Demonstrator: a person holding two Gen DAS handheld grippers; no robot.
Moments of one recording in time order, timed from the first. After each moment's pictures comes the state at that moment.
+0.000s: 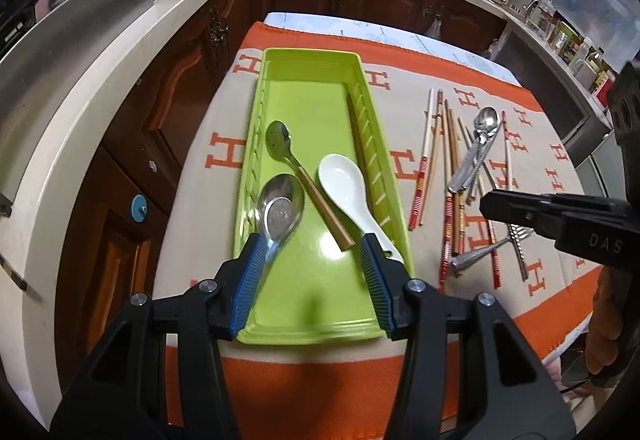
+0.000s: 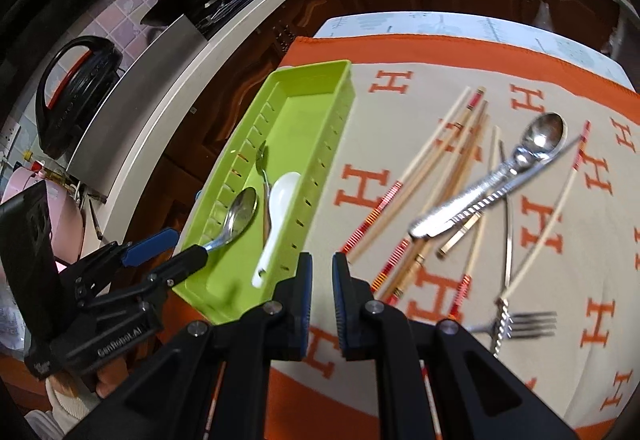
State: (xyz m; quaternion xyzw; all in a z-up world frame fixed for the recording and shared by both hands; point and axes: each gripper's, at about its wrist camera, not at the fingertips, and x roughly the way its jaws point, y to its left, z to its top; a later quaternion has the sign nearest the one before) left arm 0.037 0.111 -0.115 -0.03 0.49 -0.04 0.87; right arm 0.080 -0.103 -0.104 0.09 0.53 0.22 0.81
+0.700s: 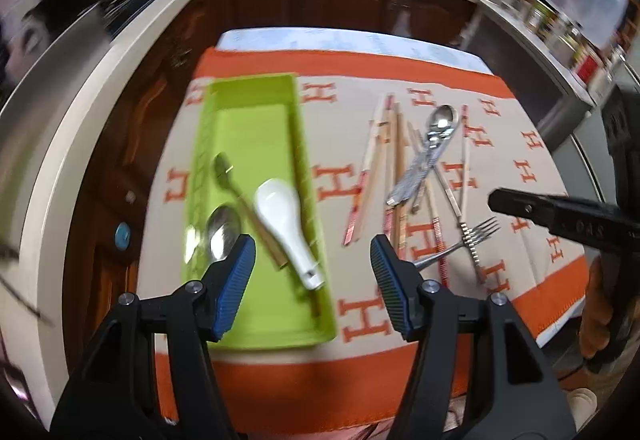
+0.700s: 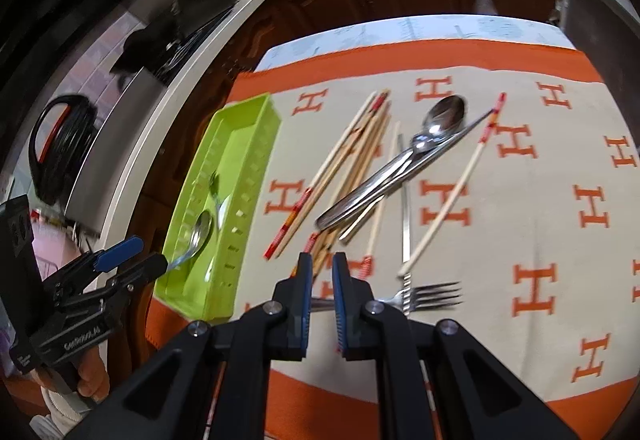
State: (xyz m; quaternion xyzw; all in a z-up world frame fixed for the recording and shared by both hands) left arm 0.052 0.045 -0.071 0.01 0.49 -0.09 0.87; right arm 0.072 -0.191 -0.087 0.14 0.53 0.15 0.82
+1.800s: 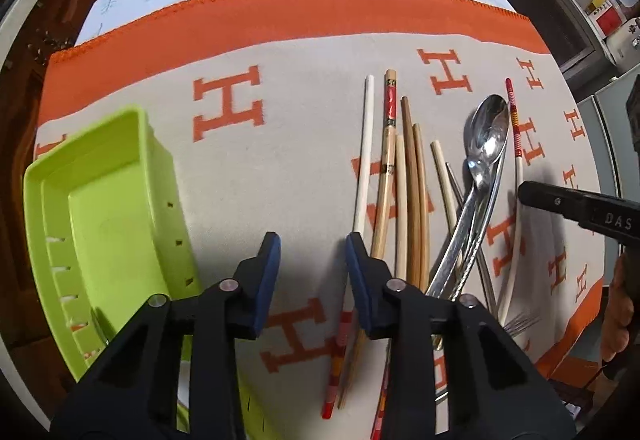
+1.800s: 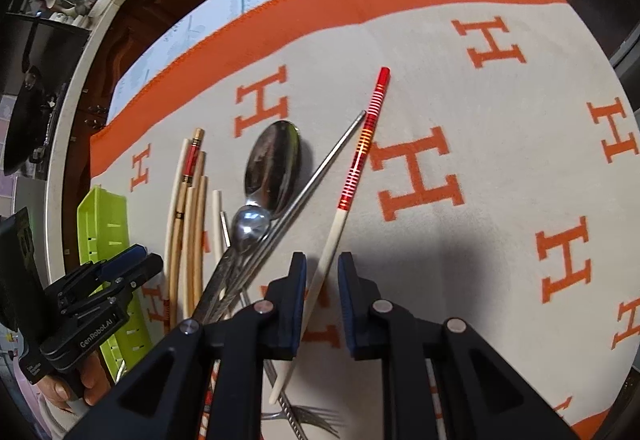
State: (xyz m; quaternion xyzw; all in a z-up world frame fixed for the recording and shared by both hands) left arm 0.261 -0.038 -0.191 0.06 0.63 -0.15 0.76; right arm 0.192 -0.285 -0.168 0.22 0.64 0.01 0.74
